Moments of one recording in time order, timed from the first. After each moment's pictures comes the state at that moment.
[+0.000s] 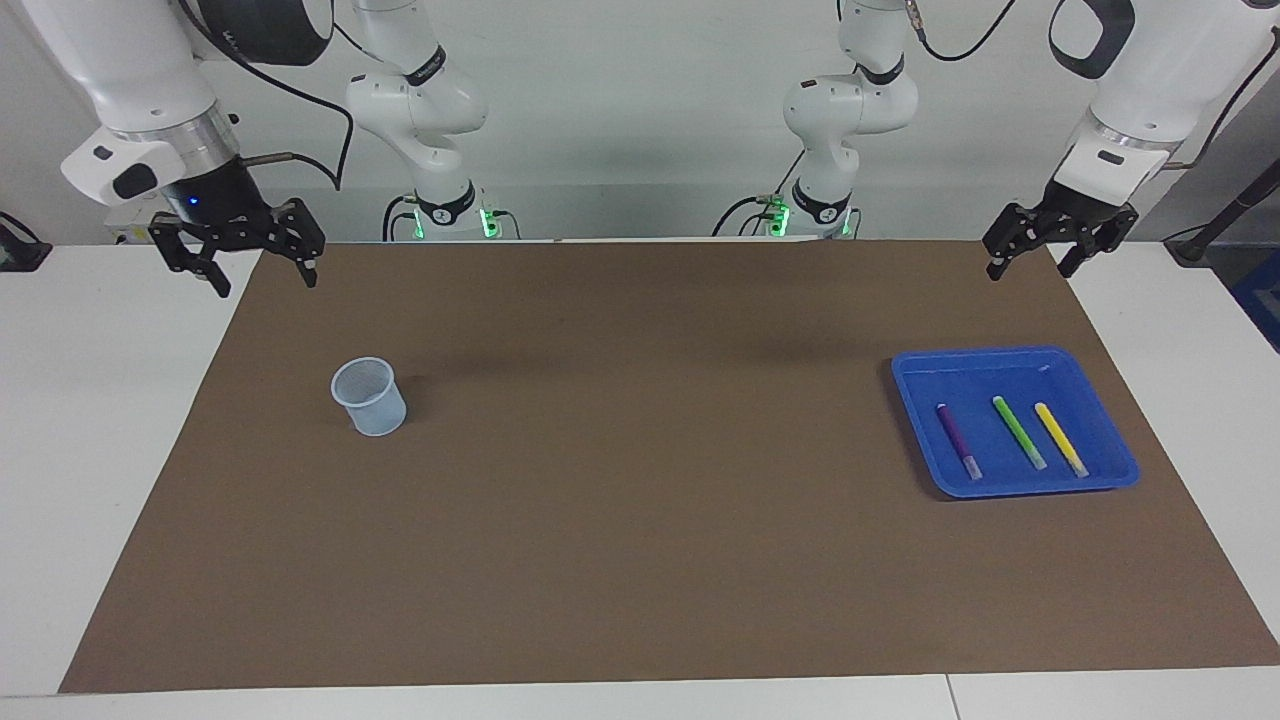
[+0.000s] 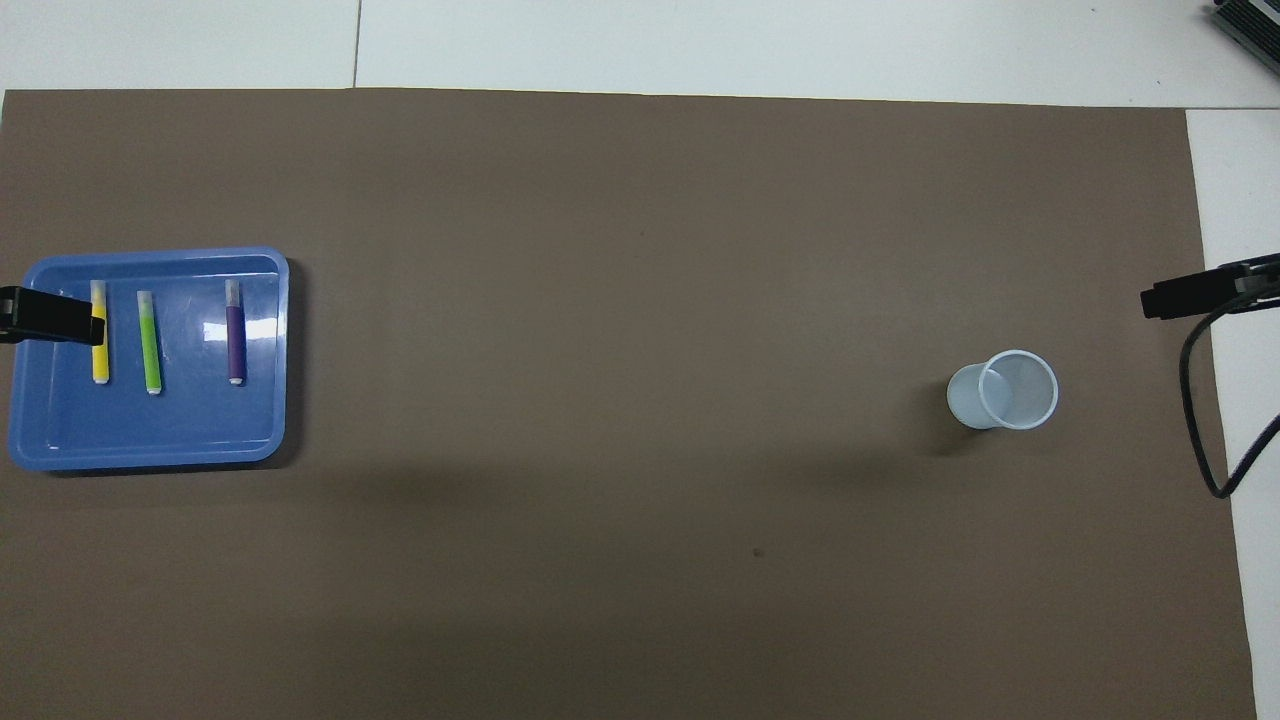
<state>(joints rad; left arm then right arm) 0.01 -0.07 0.02 -1.68 0.00 1.66 0.08 -0.03 -0.01 -0.03 -1.57 0.00 1.65 -0.21</state>
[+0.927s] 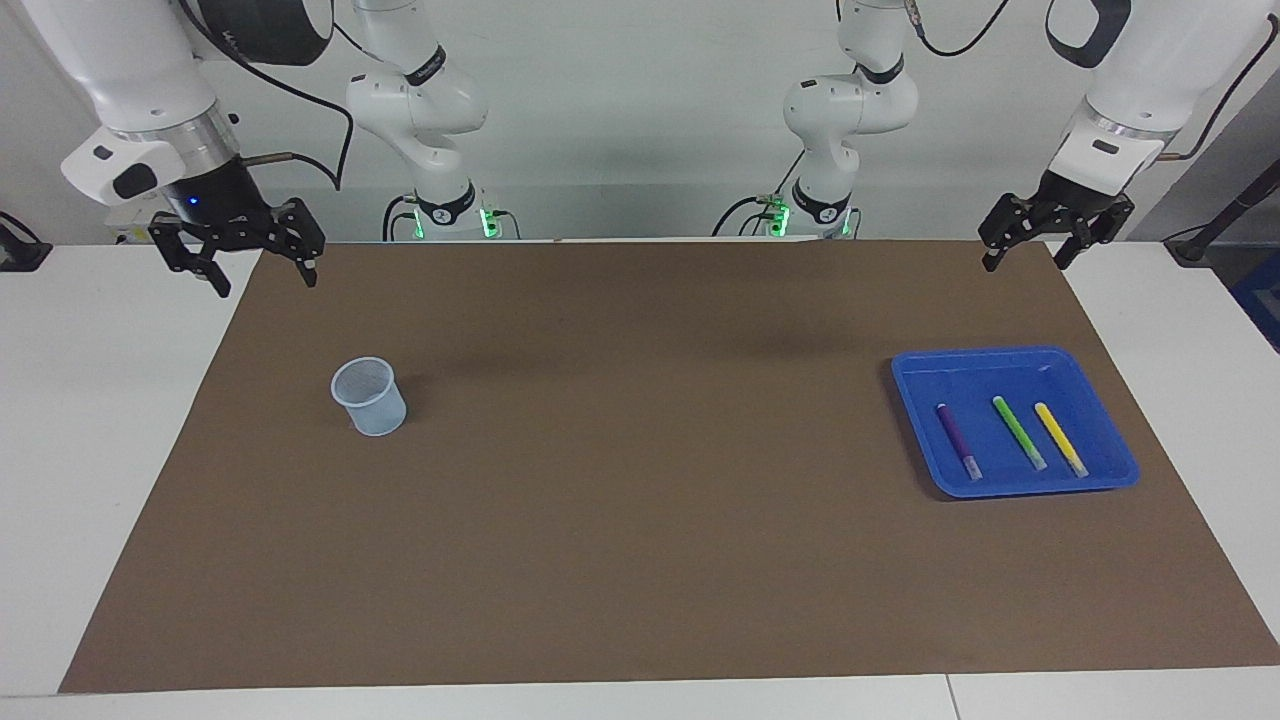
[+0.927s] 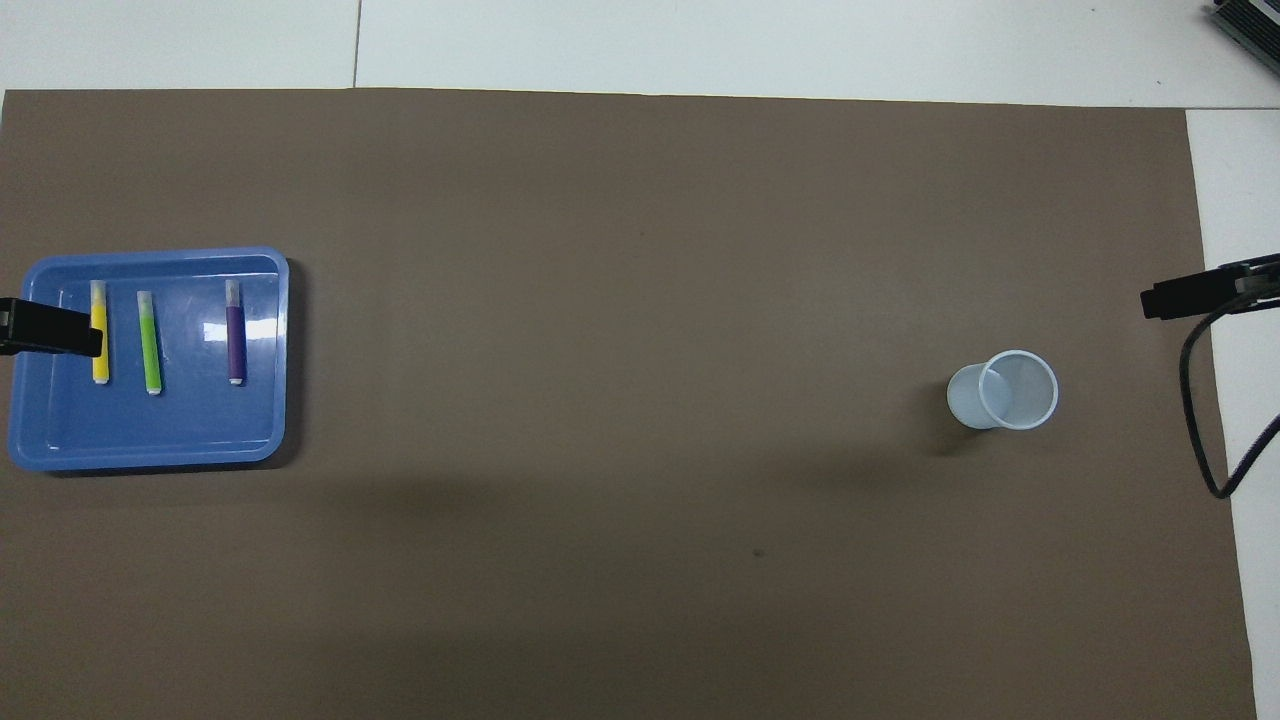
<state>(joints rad) 0.02 -0.09 0.01 -1.68 0.00 1.63 0.08 -0.03 -0.01 -0.03 -1.57 0.00 1.65 -0.21</state>
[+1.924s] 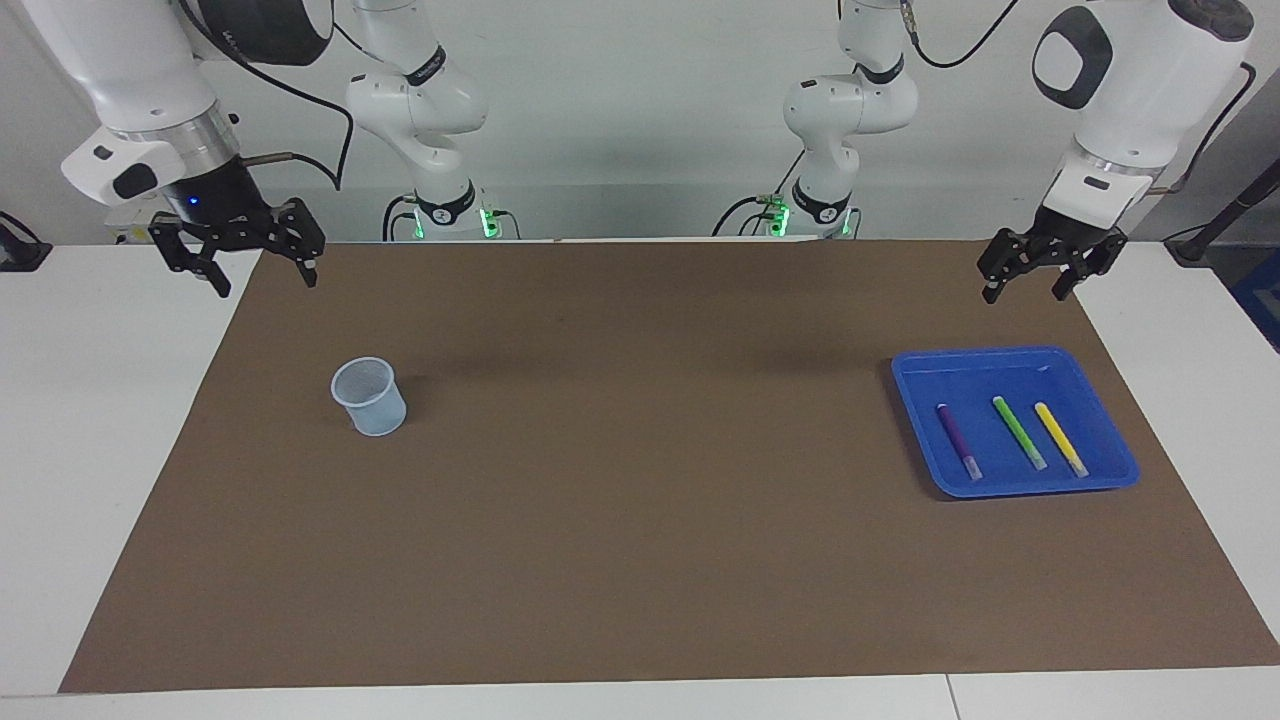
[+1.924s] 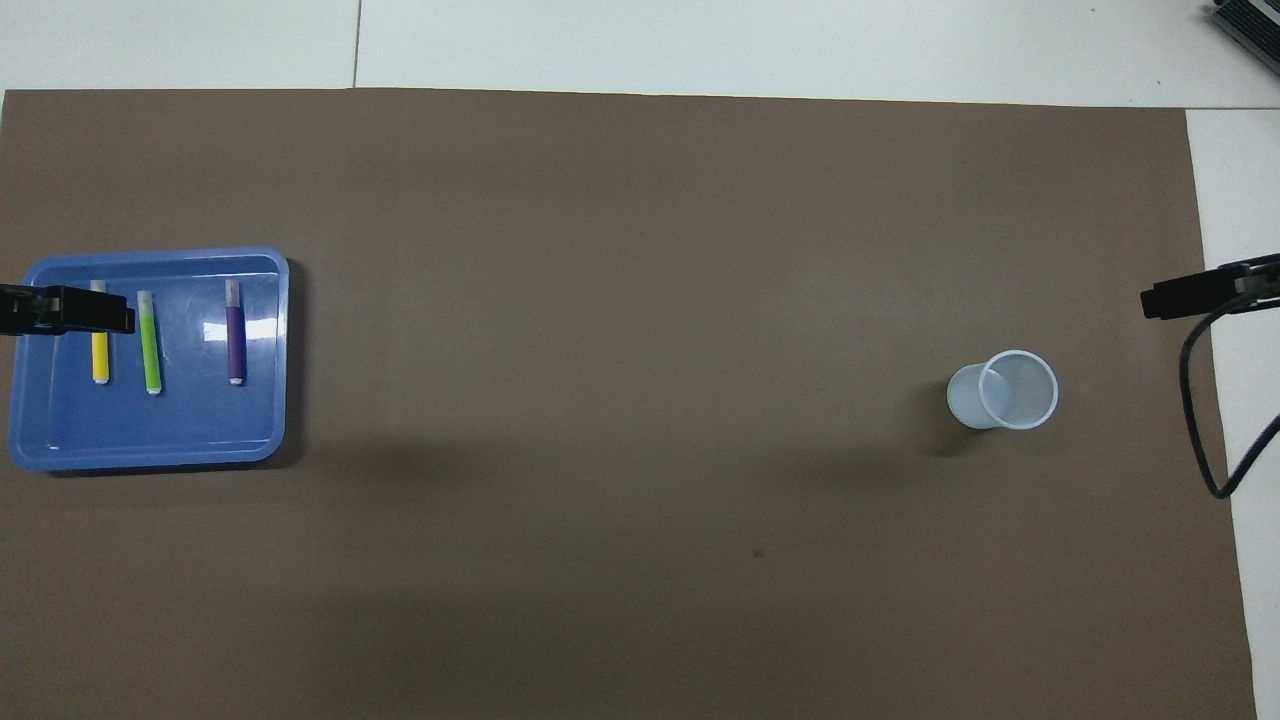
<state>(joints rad) 0.02 -0.07 0.02 -1.82 0.00 1.86 0.08 -0.03 -0.01 -0.03 -1.57 0.00 1.65 -0.21</state>
